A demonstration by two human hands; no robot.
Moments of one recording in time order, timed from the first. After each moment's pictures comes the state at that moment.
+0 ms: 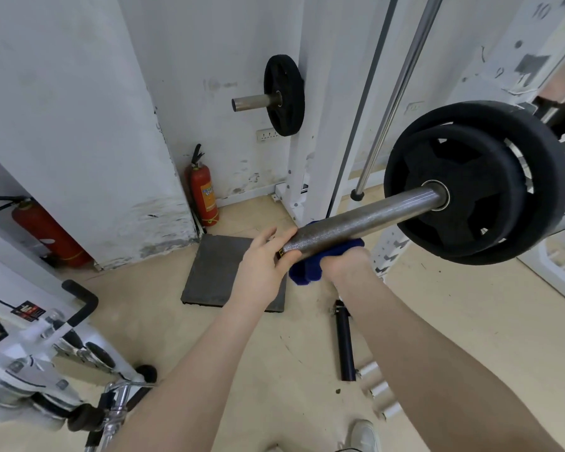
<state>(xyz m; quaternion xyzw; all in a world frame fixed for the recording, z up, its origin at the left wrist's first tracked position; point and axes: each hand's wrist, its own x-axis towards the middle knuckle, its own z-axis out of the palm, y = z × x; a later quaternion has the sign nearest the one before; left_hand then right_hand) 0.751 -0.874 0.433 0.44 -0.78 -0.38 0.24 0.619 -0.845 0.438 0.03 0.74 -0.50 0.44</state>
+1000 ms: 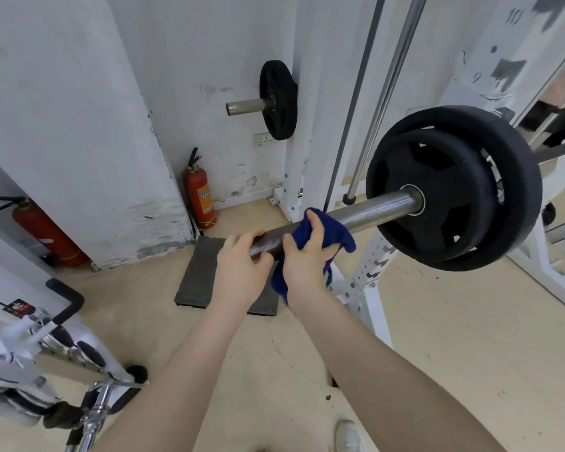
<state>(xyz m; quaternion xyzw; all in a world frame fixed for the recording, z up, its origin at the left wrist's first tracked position) 0.723 -0.860 0.437 0.53 -0.73 -0.31 0.28 0.637 -0.836 0.439 -0.16 0.72 -0.59 0.32</state>
